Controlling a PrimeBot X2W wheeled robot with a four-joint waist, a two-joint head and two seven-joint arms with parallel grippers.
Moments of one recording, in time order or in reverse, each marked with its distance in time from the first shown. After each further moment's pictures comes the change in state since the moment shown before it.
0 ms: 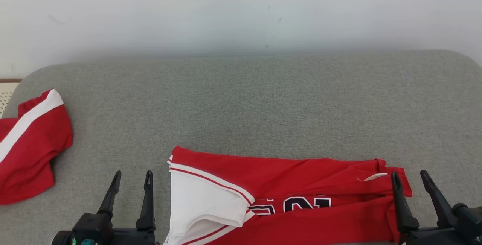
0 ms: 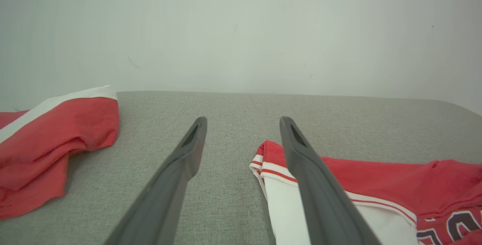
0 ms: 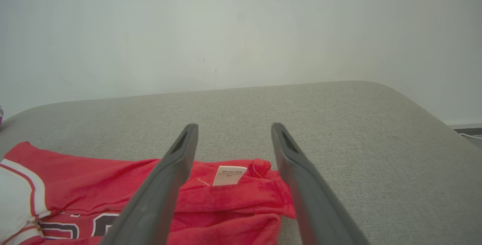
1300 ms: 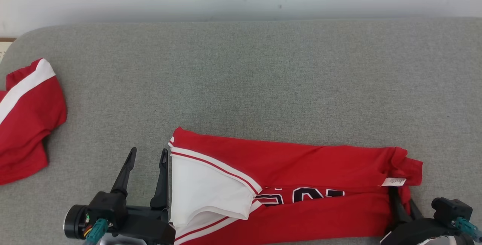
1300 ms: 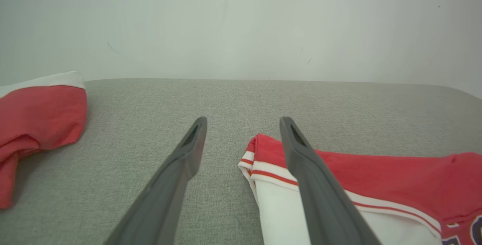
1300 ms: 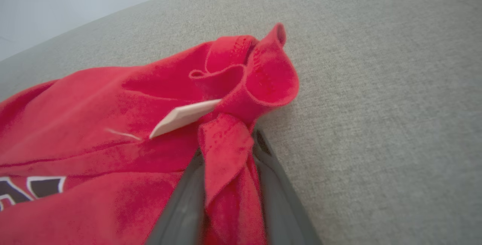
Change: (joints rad) left arm -0.098 -0.067 0.003 0.038 0.070 -0.046 0.000; right arm -0.232 -0.017 0.104 0.531 0.192 -0.001 -0.110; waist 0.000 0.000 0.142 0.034
